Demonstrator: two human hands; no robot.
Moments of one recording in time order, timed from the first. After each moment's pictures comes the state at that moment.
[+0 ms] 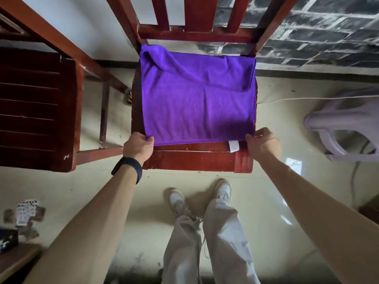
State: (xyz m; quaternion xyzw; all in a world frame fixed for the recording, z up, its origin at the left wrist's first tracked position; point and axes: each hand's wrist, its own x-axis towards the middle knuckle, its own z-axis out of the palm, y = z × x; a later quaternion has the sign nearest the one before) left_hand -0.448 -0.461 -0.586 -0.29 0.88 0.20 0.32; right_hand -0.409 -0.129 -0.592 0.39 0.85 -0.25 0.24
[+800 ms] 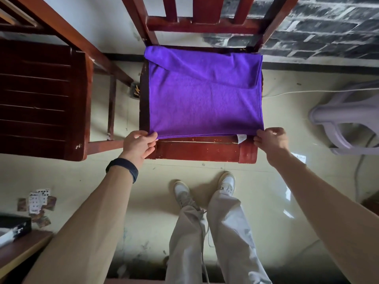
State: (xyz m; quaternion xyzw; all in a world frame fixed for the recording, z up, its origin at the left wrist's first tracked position) left_hand -0.426 -0.475 -0.548 -0.50 0.61 0.56 0.25; right_hand -0.396 -0.121 -0.589 0.55 0.63 -0.53 0.15
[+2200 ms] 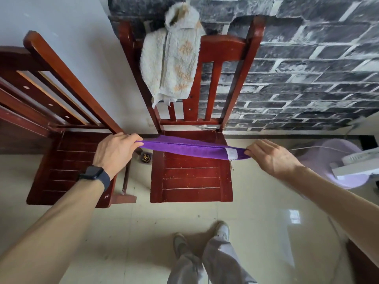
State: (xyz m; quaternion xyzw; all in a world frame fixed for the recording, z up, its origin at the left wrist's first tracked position) left_hand -0.492 -0.510 -0.267 0.22 0.97 0.05 -0.06; right_hand -0.423 -0.069 -0.307 -0.30 0.95 -0.08 -0.09
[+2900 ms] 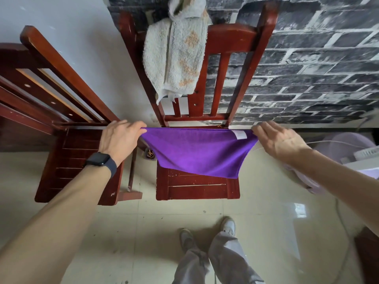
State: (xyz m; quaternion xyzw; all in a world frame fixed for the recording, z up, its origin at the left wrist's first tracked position) left_hand -0.528 -0.510 -0.270 0.22 0.97 0.03 -0.08; right_hand -0.460 -0.079 -0.297 -0.26 0.96 -0.01 -0.08
